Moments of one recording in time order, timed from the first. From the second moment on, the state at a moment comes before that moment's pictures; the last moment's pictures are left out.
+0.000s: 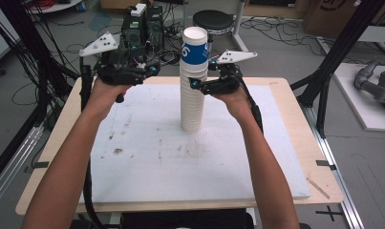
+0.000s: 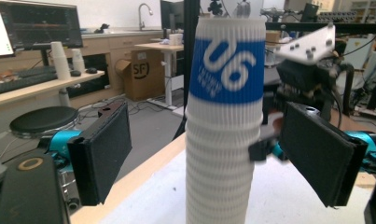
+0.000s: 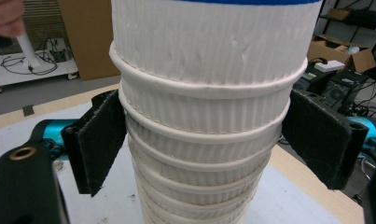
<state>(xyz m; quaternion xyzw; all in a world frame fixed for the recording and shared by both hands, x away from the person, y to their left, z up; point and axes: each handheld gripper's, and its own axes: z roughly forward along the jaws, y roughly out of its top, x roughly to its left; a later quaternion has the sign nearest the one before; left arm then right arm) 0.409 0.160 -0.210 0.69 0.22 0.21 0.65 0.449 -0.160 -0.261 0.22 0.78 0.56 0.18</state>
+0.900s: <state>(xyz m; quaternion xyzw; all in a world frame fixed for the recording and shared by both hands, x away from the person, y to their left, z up) 0.457 0.060 -0.188 0.74 0.20 0.19 0.61 0.450 -0.162 -0.260 0.22 0.78 0.55 0.18</state>
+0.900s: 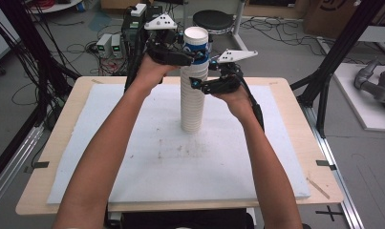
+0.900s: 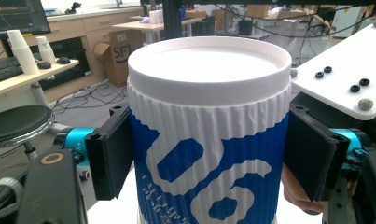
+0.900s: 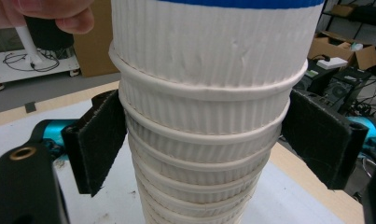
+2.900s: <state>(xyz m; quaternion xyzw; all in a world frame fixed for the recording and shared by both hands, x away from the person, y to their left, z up) 0.346 0.163 -0.359 0.72 0.24 0.17 0.63 0.334 -0.304 -0.373 0.31 0.79 0.50 0.20</state>
